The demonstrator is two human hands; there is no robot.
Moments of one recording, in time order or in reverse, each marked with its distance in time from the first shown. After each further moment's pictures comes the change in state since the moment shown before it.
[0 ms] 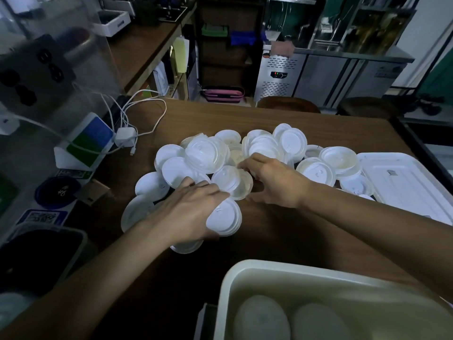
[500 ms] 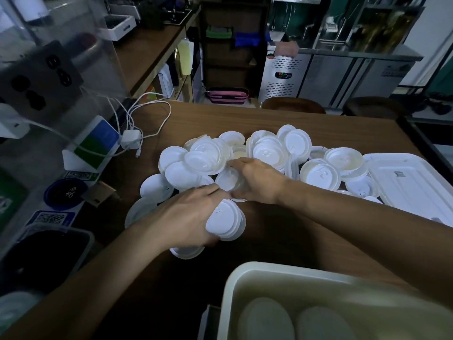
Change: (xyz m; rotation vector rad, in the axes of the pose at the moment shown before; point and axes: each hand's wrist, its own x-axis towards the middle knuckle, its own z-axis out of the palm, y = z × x) left_hand -0.012 0.000 -0.011 -0.152 -0.013 -0.059; right_hand 0.040 -0.017 0.020 0.020 -0.017 0.072
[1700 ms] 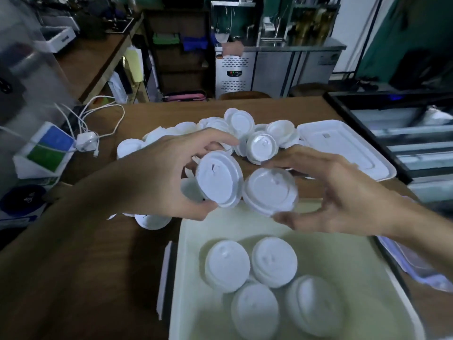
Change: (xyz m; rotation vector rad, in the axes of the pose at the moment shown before) left_hand -0.052 0.112 -0.104 -0.336 0.068 0.382; right_hand -0.280 -0.041 -0.080 0.265 0.322 -0.058
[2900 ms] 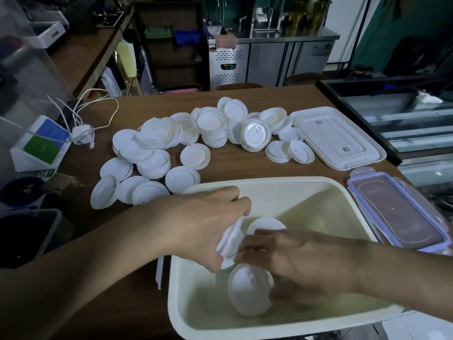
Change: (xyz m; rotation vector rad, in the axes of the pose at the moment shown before) left_hand -0.008 0.041 0.082 0.428 -0.534 -0.099; right_hand -0.054 -0.016 0.085 -0.309 -0.576 -0.258
